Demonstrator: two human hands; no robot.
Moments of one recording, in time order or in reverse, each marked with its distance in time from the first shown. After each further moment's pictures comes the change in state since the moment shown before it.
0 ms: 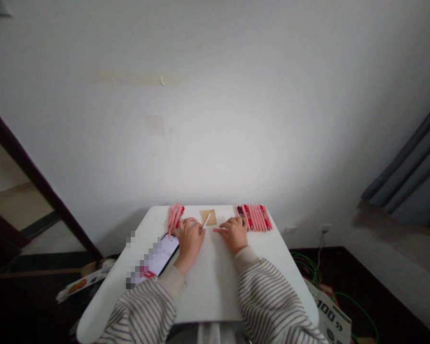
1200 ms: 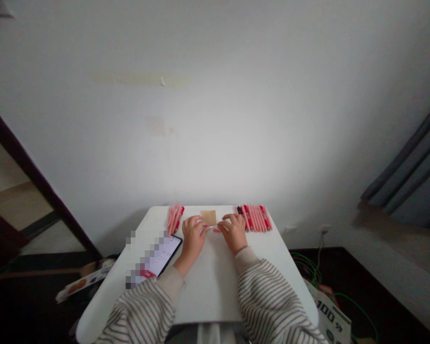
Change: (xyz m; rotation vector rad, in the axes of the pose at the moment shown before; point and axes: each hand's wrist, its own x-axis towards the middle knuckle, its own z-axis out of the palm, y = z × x) left_hand 0.003 0.006 0.002 -0.299 0.047 0.116; right_hand 0.004 0.003 0.001 0.082 0.124 -0.135
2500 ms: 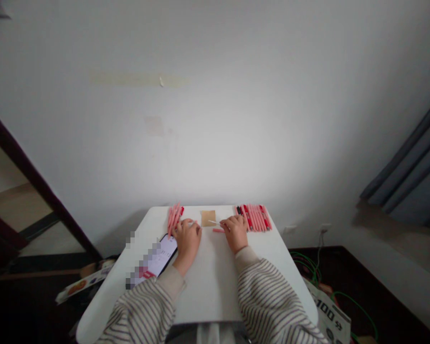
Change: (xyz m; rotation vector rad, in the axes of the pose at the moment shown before) left_hand -0.004 -0.013 0.000 0.361 -0.034 -0.133; right_hand -0.001 0.001 -0.001 0.001 -0.068 0.125
